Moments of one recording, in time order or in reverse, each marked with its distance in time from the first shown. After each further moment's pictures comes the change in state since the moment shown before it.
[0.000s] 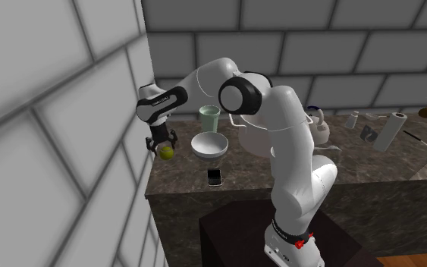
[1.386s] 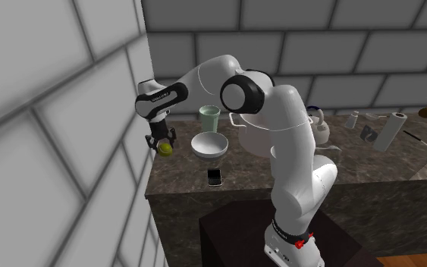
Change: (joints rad) arm -0.002 -0.029 0.005 0.007 0.008 -0.035 -0.001
